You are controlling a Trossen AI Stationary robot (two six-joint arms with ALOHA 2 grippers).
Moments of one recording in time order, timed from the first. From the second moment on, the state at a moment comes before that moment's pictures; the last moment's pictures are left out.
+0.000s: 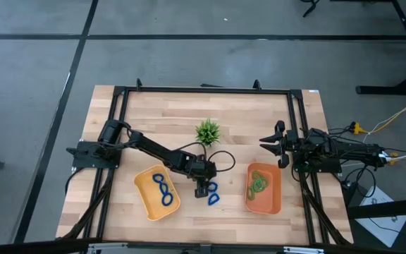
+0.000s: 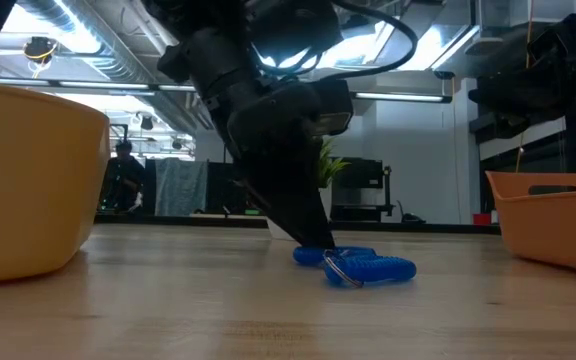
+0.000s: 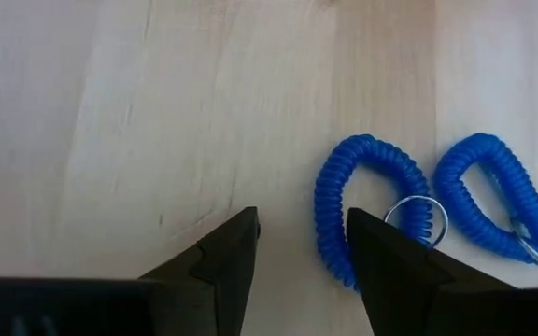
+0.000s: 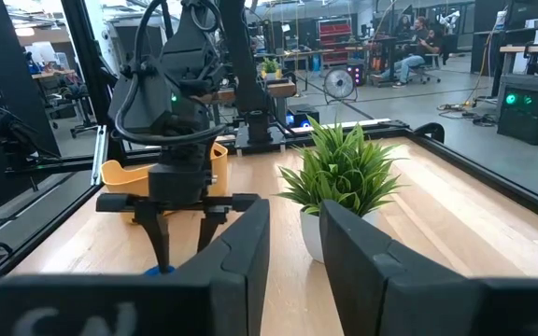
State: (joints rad) left arm -0.20 2.03 1.24 -0.19 -0.03 -0.34; right arm -0.06 0.00 0.01 0.02 -0.01 0.10
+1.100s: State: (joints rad) left arm -0.20 2.02 1.24 -0.39 -0.18 -0.36; right arm -0.06 0.00 0.01 0.02 -0.01 0.10
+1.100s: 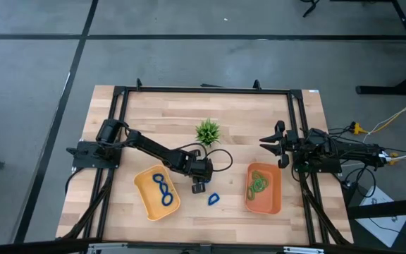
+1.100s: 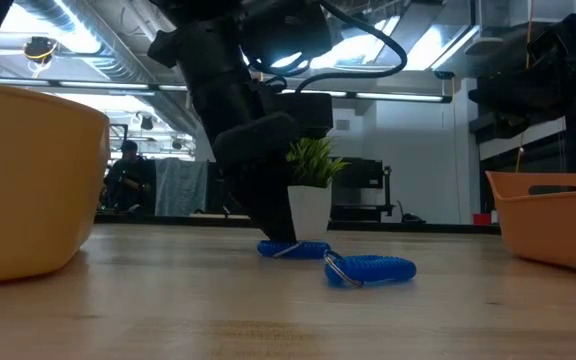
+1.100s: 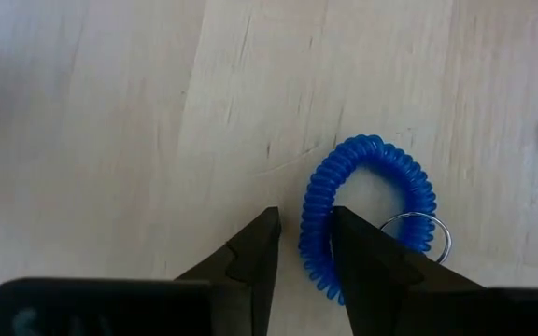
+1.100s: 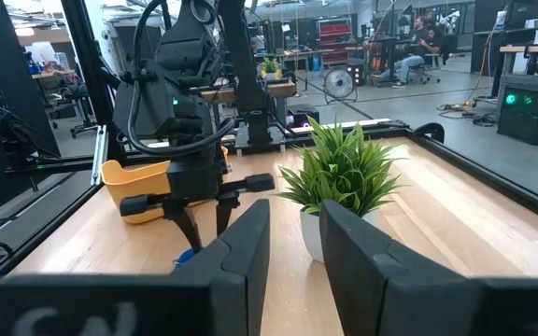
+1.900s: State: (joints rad) left arm -0.20 1.87 1.23 -0.38 -0.24 -0.35; right arm -0.06 0.00 0.01 0.02 -0.01 0.10
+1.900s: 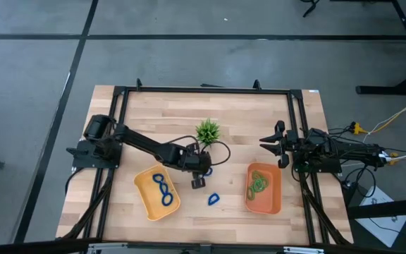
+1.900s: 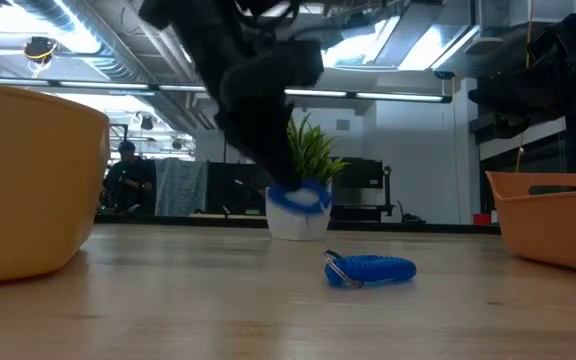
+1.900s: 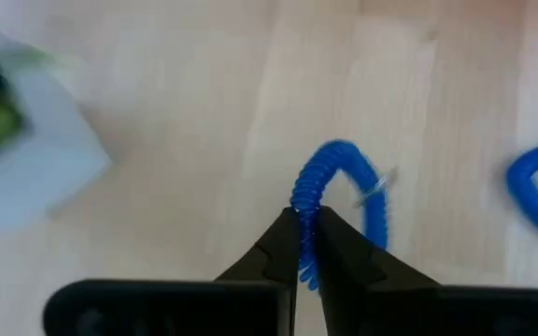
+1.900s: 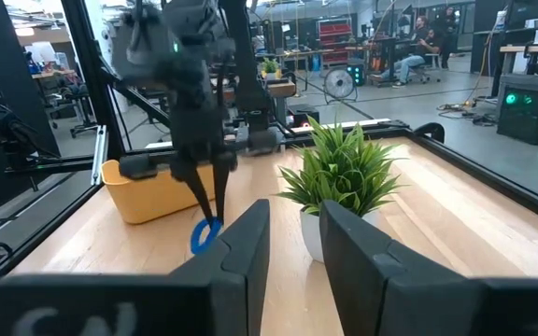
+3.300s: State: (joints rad) left arm -0.20 1.58 1.24 -0.41 -0.45 -0.27; right arm -0.06 0.00 0.01 0.02 -0.01 0.10
